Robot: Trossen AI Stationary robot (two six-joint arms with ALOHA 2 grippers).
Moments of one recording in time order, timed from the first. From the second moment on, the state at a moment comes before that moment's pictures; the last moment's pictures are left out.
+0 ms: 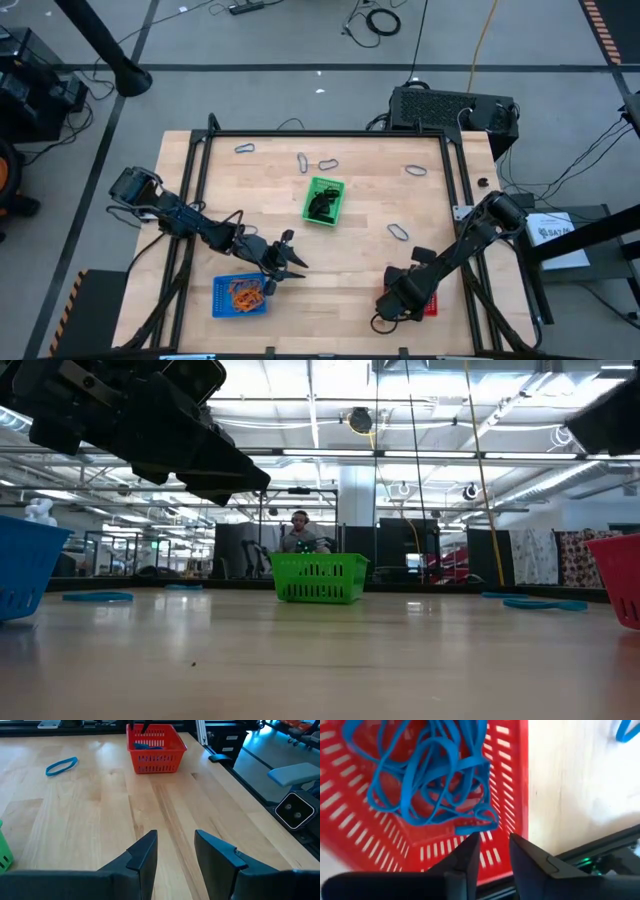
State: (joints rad) left arm -0.37 1.60 0.54 0.69 -0.04 -0.10; right arm 0.66 1.85 1.30 -1.35 -0.11 0.98
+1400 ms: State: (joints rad) left arm 0.41 1.33 0.54 0.08 -0.11 -0.02; right arm -0.59 2.00 1.42 -0.27 0.09 0.22
